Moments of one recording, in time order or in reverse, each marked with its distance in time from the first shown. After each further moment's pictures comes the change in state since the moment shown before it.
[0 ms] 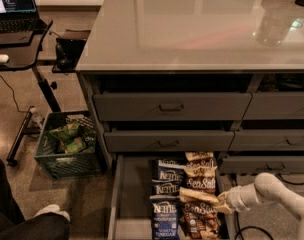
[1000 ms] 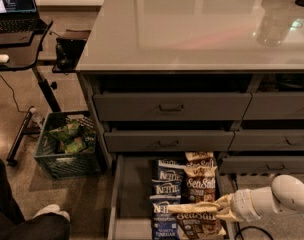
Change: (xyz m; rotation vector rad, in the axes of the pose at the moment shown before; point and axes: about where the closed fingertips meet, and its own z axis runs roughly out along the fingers) arm -0.108 0.116 -0.099 -0.037 -0.146 -0.280
